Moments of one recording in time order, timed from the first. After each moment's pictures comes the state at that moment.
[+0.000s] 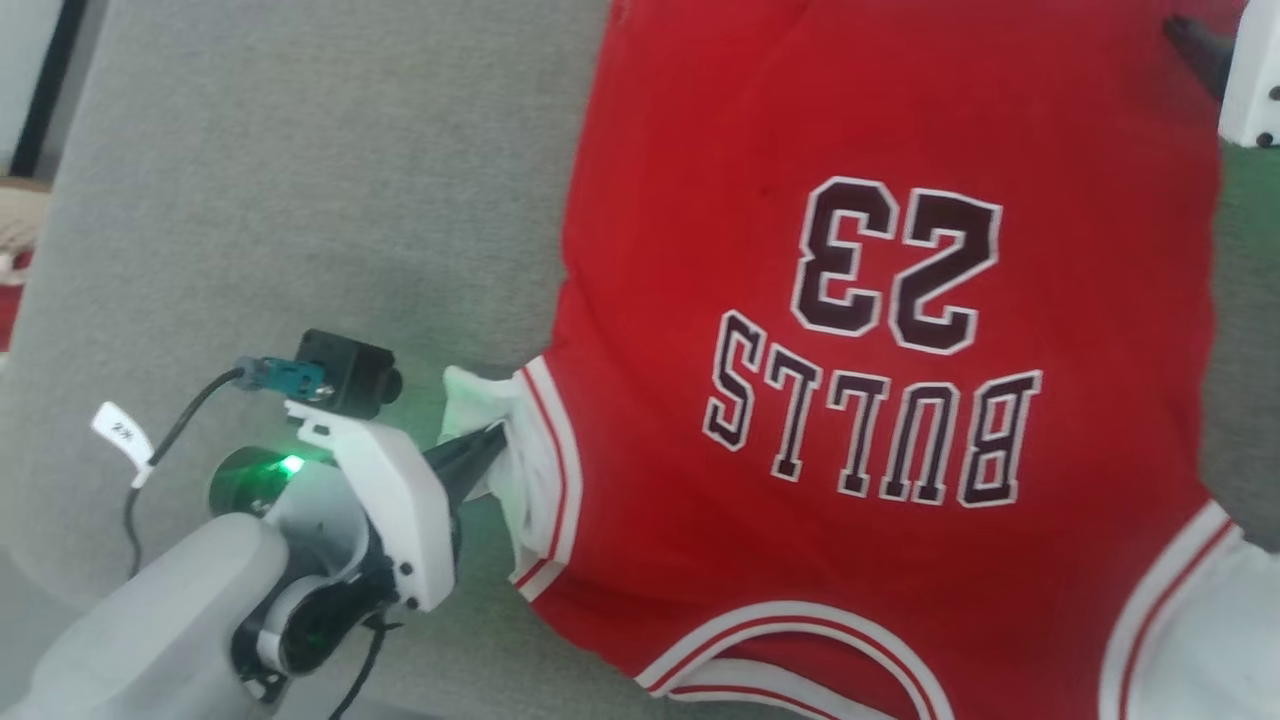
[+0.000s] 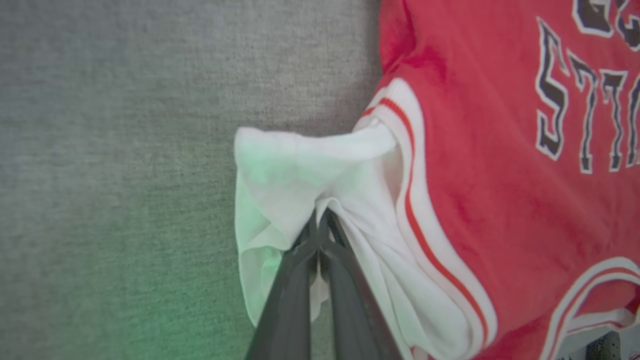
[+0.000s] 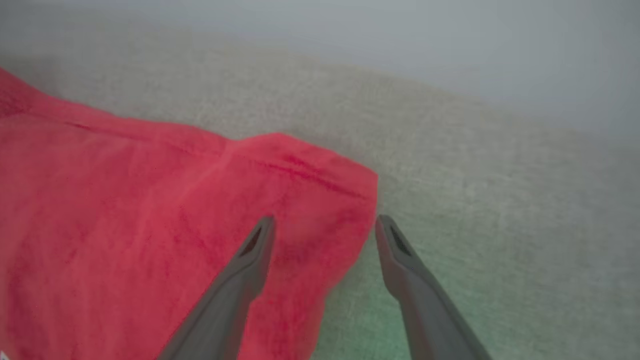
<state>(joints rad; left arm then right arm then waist) -0.54 0.70 -0.79 0.01 -1.13 0.19 0.31 -1.10 -0.44 0.19 0.69 0.45 0.13 0.67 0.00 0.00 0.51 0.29</state>
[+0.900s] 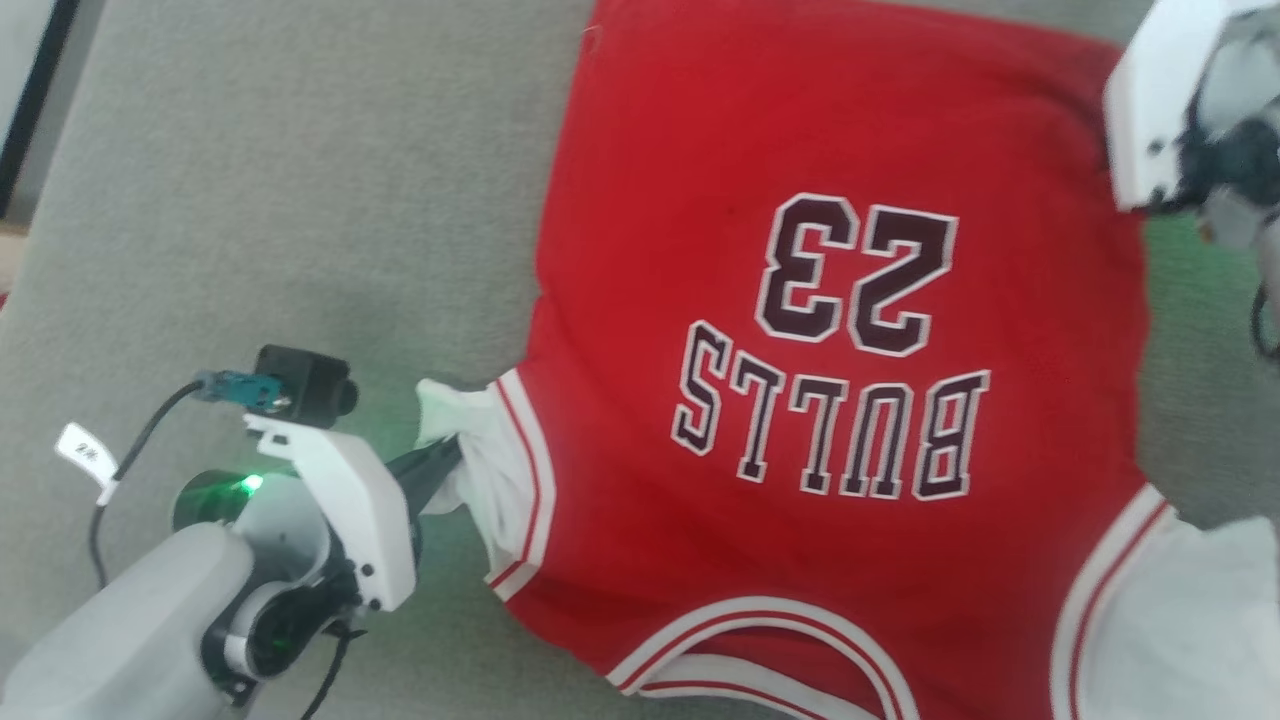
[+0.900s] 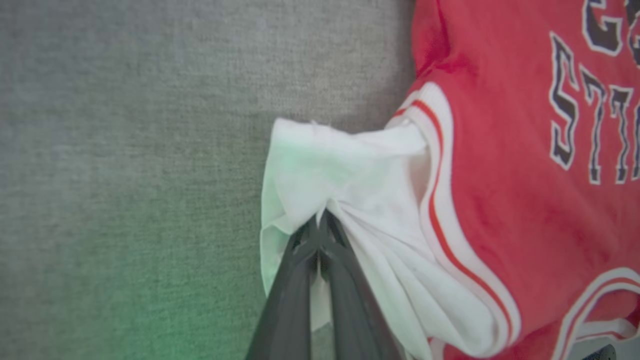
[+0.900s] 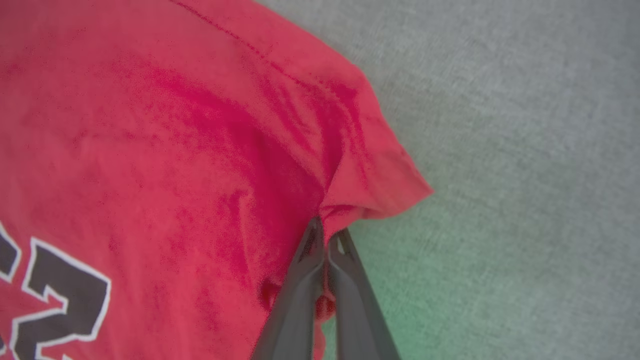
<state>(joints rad) -0.53 0.69 -0.77 0.11 -1.16 0.15 0.28 -1.15 -0.36 0.28 0.81 0.44 0.13 0.97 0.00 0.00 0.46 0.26</state>
